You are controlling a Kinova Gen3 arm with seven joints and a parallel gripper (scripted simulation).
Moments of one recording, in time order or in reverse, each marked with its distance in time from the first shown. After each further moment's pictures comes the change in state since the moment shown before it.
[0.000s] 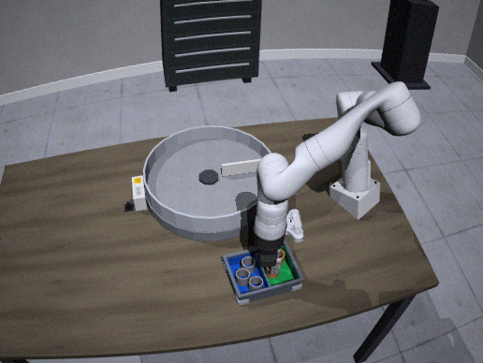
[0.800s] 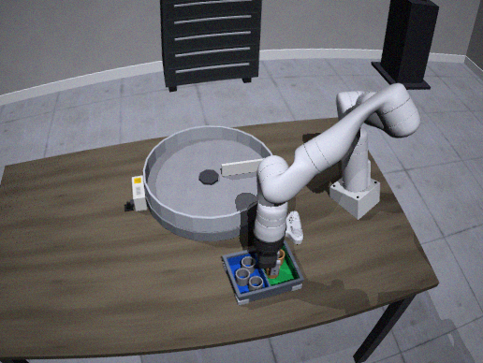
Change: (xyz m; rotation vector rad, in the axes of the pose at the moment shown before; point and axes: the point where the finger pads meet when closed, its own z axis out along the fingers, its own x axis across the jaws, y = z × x) arm 0.000 0.000 0.007 0.000 0.001 0.000
